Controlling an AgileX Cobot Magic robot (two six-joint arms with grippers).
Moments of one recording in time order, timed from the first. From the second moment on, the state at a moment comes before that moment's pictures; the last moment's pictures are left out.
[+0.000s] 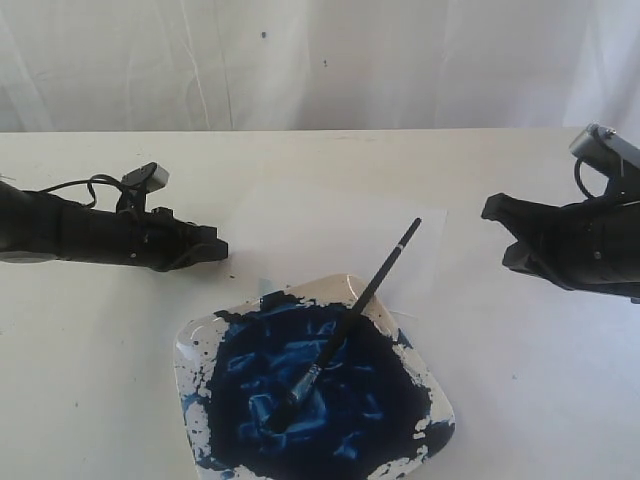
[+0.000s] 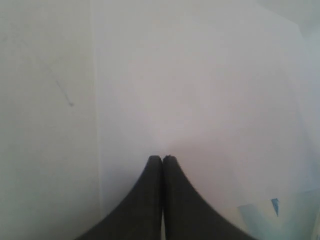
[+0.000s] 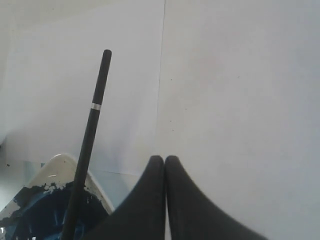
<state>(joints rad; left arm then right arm) -0.16 2.16 -1.16 -1.75 0.70 1.64 0.24 1.44 -0.68 0.92 0.28 -0.38</state>
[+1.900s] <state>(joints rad) -0.16 2.17 -1.16 -1.76 0.71 1.68 0.24 1.97 -0.96 1.75 0.66 -1.25</state>
